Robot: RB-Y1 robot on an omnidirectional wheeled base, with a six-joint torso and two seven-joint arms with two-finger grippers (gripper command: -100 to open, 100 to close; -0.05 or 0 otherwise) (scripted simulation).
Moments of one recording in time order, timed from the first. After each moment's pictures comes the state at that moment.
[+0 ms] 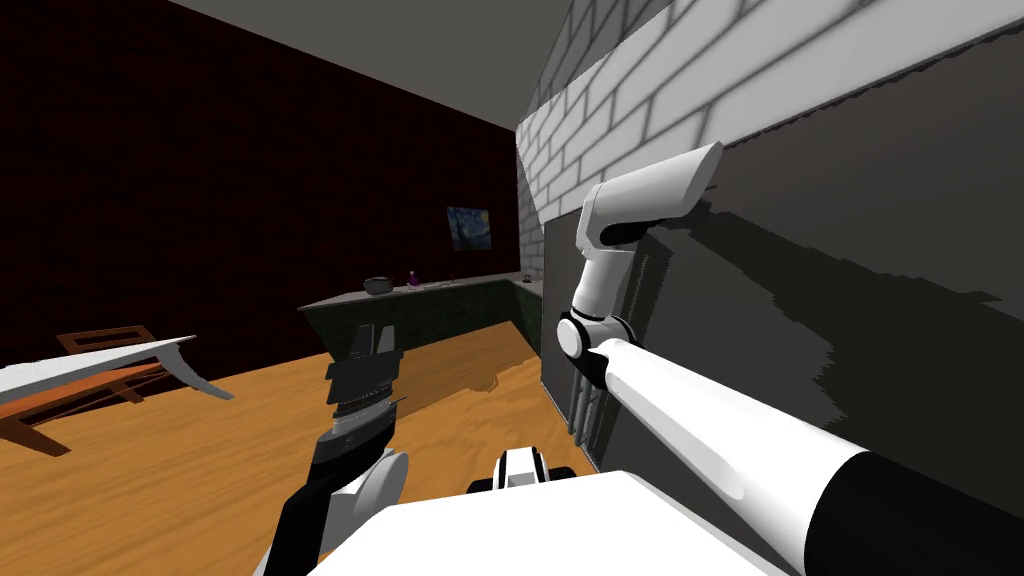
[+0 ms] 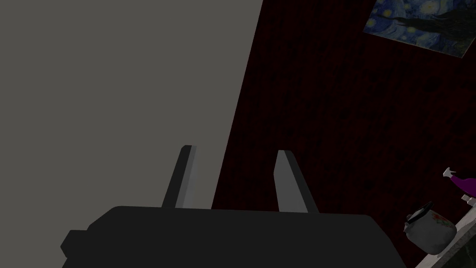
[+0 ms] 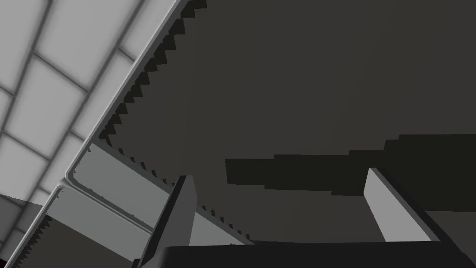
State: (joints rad) left arm 0.48 0.04 0.05 -2.35 0.12 -0.57 -0.04; right arm -1.35 -0.15 -0.41 -1.93 -1.91 -1.49 0.95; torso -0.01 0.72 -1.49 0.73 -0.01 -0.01
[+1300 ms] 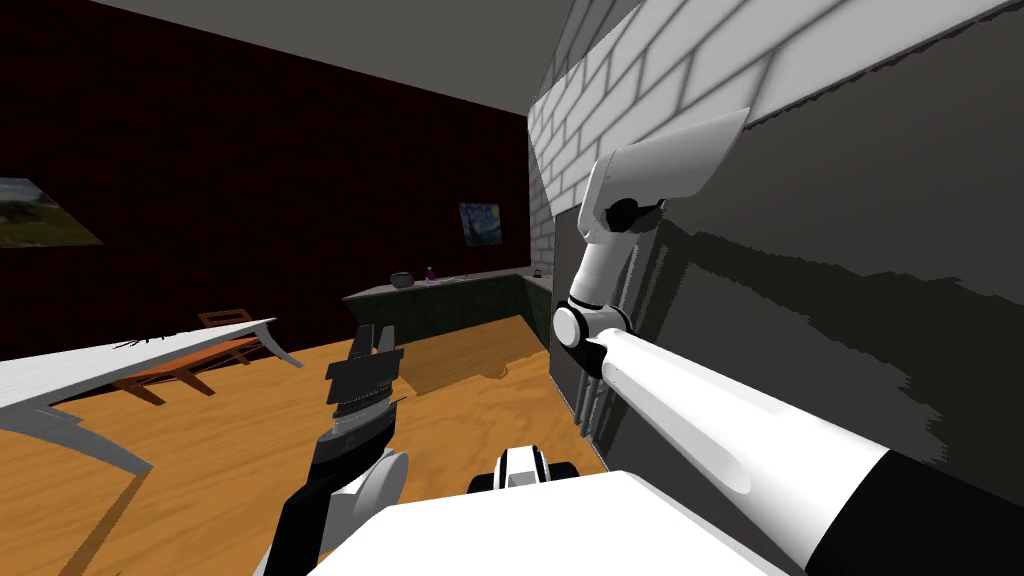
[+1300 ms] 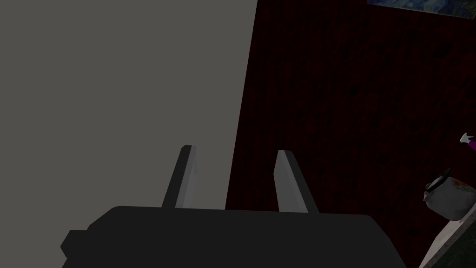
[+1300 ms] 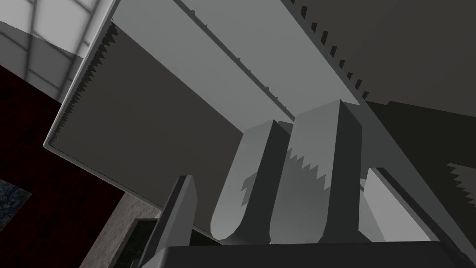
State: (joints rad) left arm 0.48 0.04 0.05 -2.35 0.12 -0.57 -0.04; right arm -1.46 -0.15 -0.46 -1.87 -2.18 -1.65 1.08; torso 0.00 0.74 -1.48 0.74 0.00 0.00
